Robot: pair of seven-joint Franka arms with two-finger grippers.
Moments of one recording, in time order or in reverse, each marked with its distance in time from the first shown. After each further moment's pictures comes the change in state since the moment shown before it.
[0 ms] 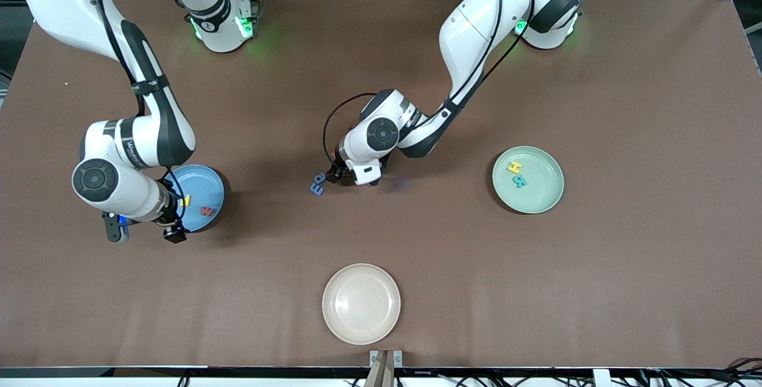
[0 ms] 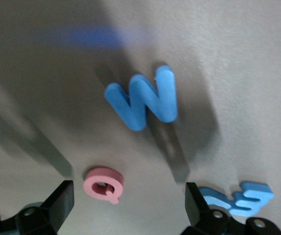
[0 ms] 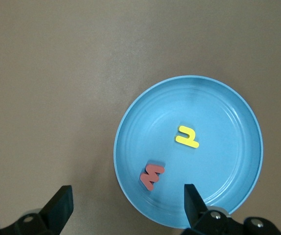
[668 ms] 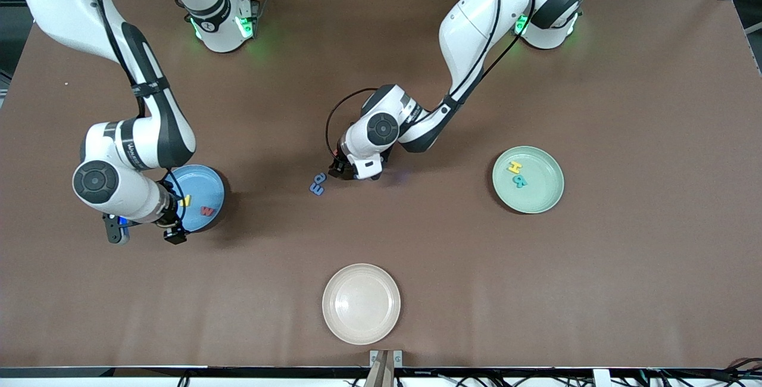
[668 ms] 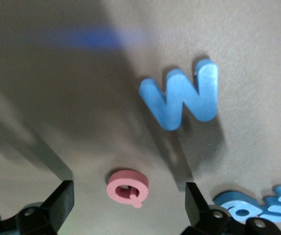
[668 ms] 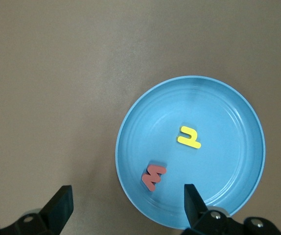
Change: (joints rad) left arm -0.002 -0.028 -0.018 -0.064 0.000 0.031 0.000; right arm 0.000 0.004 0.000 0.007 0.000 0.000 -0.002
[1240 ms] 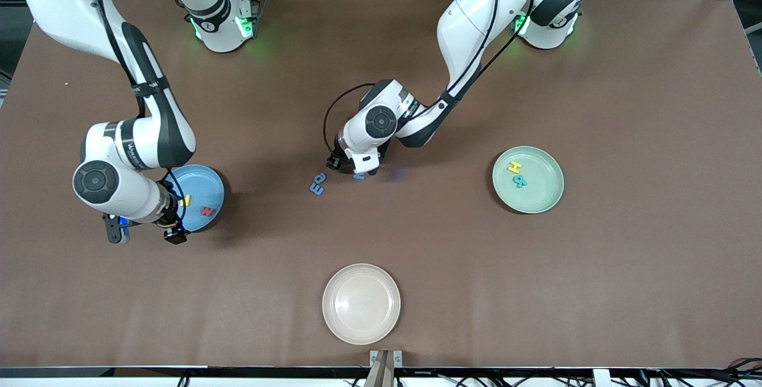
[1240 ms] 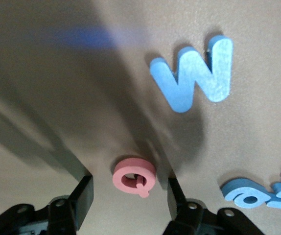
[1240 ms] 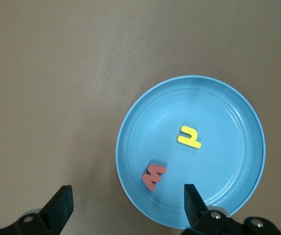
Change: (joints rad) left arm -0.008 -0.017 -0.005 -0.037 0.000 0.048 -0.001; right arm 0.000 0.000 0.001 0.000 0.000 0.000 -0.001
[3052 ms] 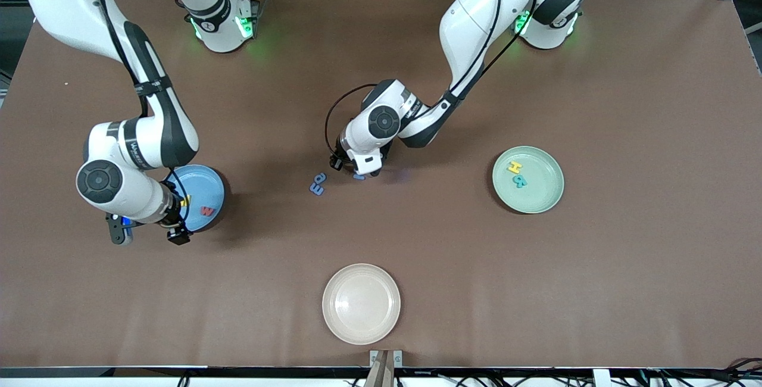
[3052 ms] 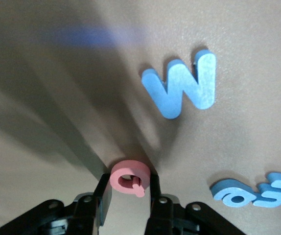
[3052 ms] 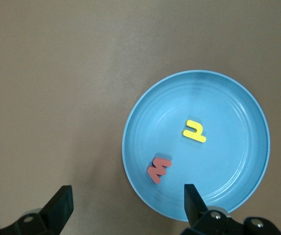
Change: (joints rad) left arm 0.011 -0.015 0.001 -0.015 0.000 0.008 0.000; right arm 0.012 0.000 0.007 0.012 0.000 -0.001 0.000
